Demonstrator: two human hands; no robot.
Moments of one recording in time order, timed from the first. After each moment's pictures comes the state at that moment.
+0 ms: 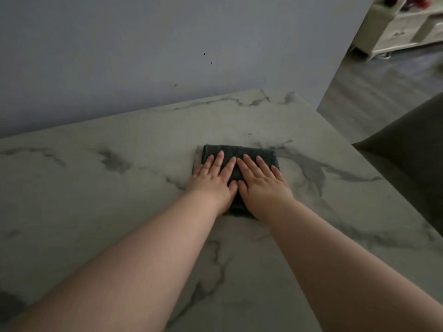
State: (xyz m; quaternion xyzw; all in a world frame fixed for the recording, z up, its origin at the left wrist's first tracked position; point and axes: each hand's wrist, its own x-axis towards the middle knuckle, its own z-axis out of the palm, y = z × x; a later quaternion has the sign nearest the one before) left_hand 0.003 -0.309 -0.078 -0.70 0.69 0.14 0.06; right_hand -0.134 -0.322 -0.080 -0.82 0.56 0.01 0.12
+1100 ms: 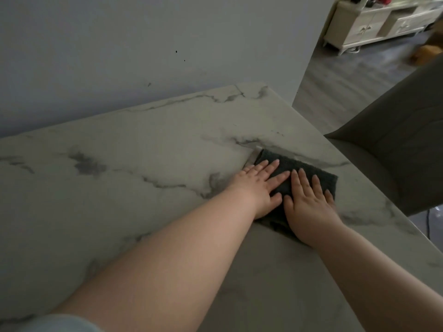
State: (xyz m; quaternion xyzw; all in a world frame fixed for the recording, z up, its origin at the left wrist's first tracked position) left_hand -0.112 -0.315 -0.069 -0.51 0.85 0.12 0.12; right_hand -0.246 -0.268 -0.069 -0.67 0.73 0.05 0.16
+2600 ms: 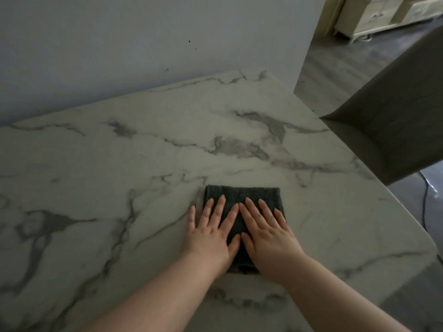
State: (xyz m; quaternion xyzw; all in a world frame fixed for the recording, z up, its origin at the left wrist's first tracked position) left_hand -0.068 -0.061 -0.067 -0.67 0.73 0.12 0.12; right_hand -0.221 -0.079 -0.071 -0.82 0.54 0.07 0.16
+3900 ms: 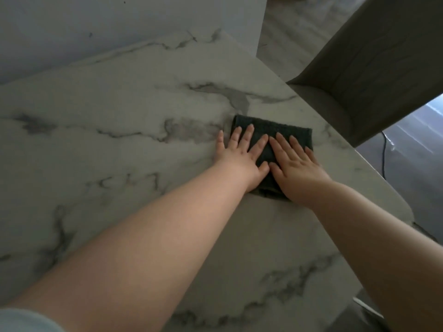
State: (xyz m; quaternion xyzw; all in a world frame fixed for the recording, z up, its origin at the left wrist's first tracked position) left_hand -0.178 -0.228 -0.068 -0.55 0.81 0.11 0.16; right_hand -0.322 -0.192 -0.073 -0.72 0.67 0.05 0.17
